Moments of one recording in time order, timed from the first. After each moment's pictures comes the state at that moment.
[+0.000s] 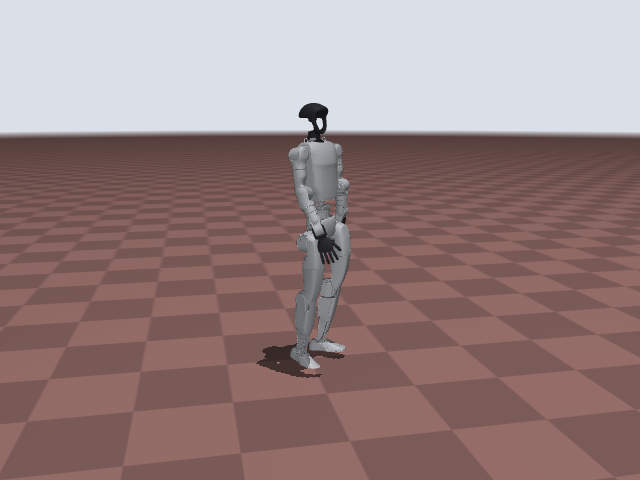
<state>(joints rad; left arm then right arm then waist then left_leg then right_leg) 0.01 0.15 0.07 1.70 0.02 0.26 -0.19 -0.06 -0.09 0.18 1.19 -0.44 0.04 0.11 -0.01 -0.08 -0.16 0.02 -0.09 0.31 0.08 -0.24 0.09 0.05 -0.06 -0.16 0.06 0.05 0.10</state>
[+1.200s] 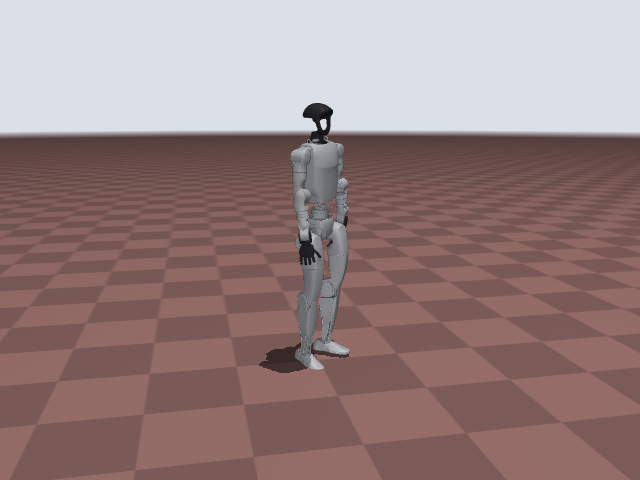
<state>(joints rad) 0.02 0.11 0.11 1.51 0.02 0.21 -0.28 0.00 -0.11 0.10 1.38 -0.44 0.04 0.29 -0.05 -0.01 -0.09 -0.05 -0.04 0.29 0.03 -0.02 0.03 -0.02 -0.05 -0.27 0.04 0.08 0.08</state>
